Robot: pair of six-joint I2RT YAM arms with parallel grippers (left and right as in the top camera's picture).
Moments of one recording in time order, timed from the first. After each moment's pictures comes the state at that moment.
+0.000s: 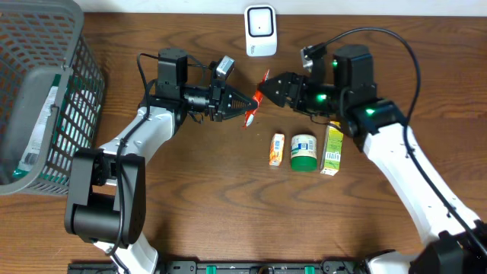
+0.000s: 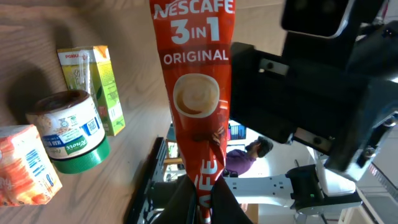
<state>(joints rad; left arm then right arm) -0.18 1.84 1.10 0.16 1.49 -0.87 0.32 1.53 1.20 -0.31 -0.69 0.73</state>
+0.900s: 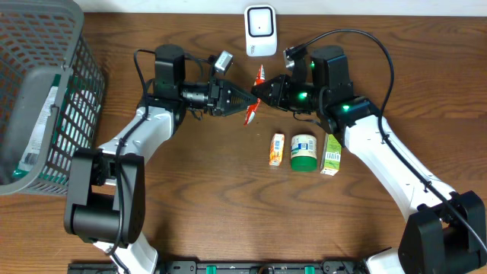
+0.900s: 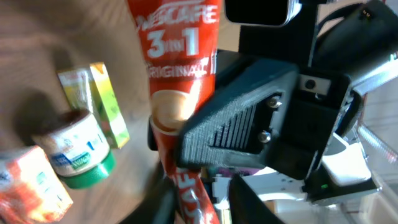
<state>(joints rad) -0.17 1.84 1.10 0.28 1.49 -0.87 0.37 1.64 1.20 -0.18 -0.66 0.77</state>
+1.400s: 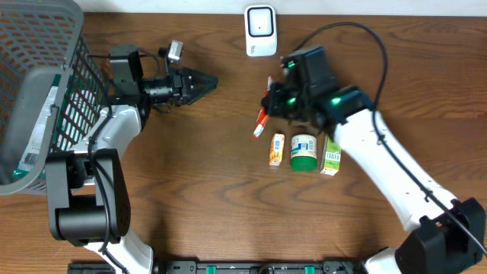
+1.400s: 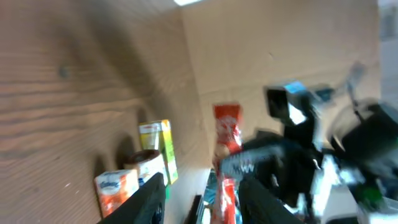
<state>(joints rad) 0.05 1.84 1.10 0.16 1.36 -0.76 0.50 1.65 1.39 -0.66 -0.24 0.66</state>
